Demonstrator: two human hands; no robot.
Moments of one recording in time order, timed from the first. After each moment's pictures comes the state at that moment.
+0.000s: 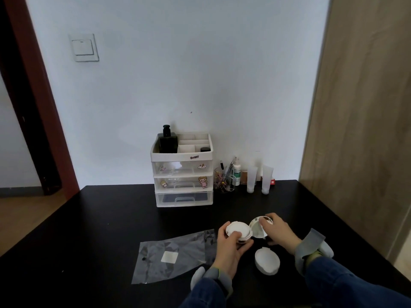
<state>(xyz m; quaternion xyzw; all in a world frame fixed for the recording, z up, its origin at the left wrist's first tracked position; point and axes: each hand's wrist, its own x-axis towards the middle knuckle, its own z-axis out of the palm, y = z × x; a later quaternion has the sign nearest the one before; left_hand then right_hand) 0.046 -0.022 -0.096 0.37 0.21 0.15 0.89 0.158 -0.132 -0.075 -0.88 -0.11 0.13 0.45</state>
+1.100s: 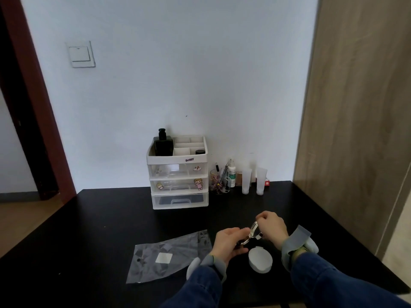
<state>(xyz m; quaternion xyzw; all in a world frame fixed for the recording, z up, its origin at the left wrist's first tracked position) 0.041 -0.025 -0.070 0.57 0.22 0.04 0.79 0.149 -0.130 -0.058 -0.90 -0.10 0.05 0.41</state>
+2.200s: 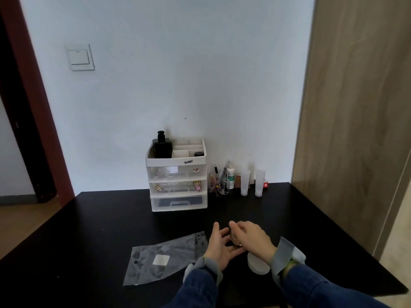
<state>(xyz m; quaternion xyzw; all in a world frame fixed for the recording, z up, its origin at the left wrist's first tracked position) 0.042 -0.009 -0.078 0.34 0.24 0.02 0.91 0.106 -0.108 -0.060 -0.90 -0.27 0.09 0.33</state>
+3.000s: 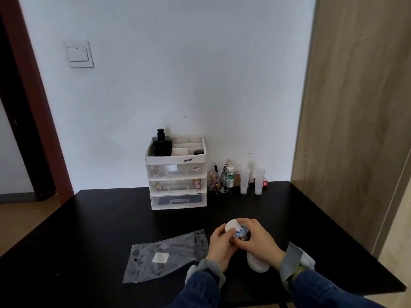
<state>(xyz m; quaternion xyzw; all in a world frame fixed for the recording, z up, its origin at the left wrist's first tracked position) 0.043 -0.017 -0.088 0.44 0.23 0.12 0.86 0.123 -0.126 -0.092 -0.86 -0.35 0.03 0.36</state>
